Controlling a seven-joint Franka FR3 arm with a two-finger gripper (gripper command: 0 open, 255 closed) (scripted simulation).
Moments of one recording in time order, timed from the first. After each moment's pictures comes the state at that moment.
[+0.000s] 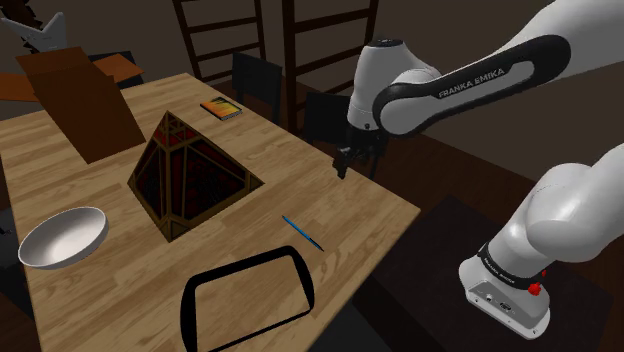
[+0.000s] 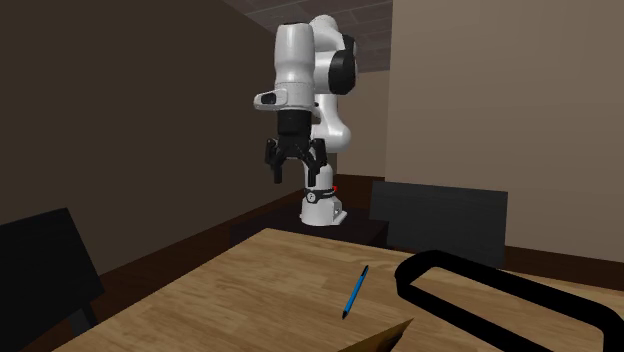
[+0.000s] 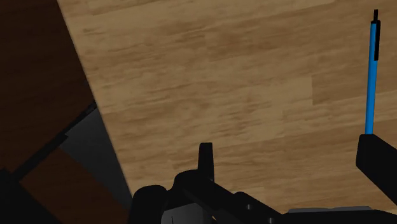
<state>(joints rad) 0.16 -0.30 0.25 -2.50 0.09 2.26 0.33</state>
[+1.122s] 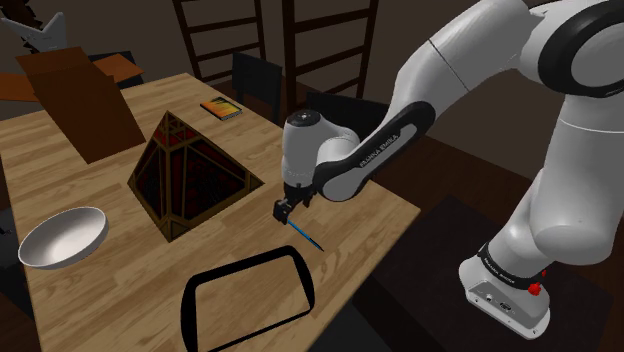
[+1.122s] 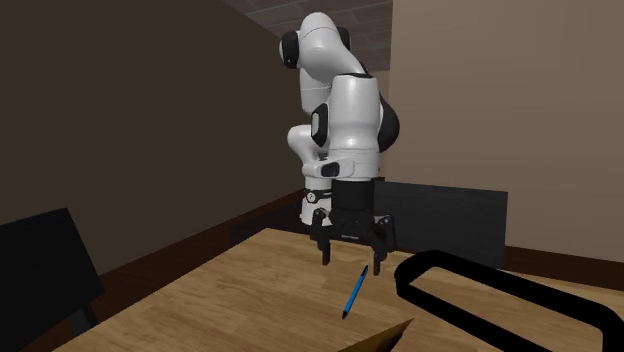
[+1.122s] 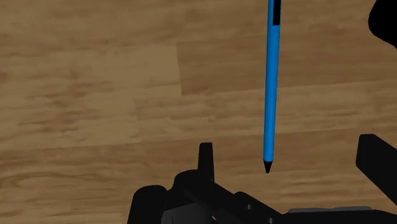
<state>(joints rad) 0.29 0.30 0.35 -2.18 -0.22 2.55 0.66</state>
